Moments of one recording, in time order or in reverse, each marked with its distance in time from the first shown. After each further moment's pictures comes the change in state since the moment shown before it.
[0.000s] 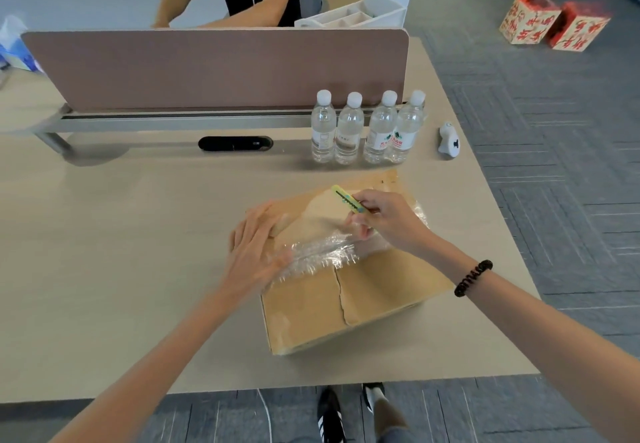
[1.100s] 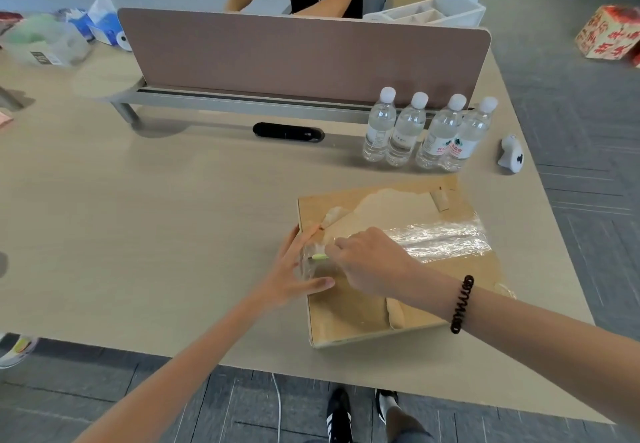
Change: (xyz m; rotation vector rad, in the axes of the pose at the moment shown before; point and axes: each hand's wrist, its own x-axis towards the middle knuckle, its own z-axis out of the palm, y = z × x) left_hand -0.040 -0.020 0.010 -0.581 -0.226 -0.357; right_hand -0.005 -0.050 0.098 -1.252 -0.292 -0.708
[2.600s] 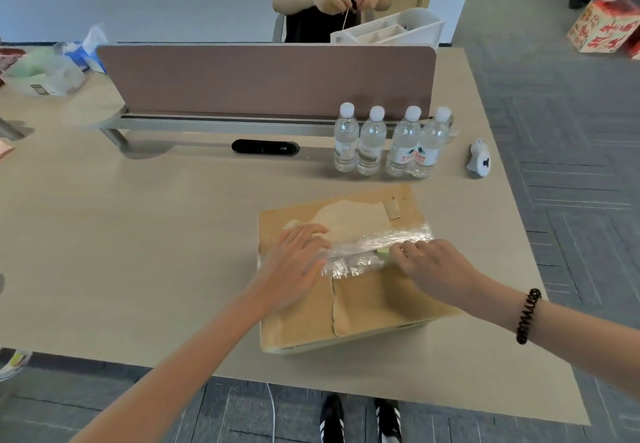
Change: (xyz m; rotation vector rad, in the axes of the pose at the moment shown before) left_hand 0.029 0.080 0.051 0.883 0.188 0.508; right_hand -0.141 0.099 0.034 -0.237 -0.036 0.175
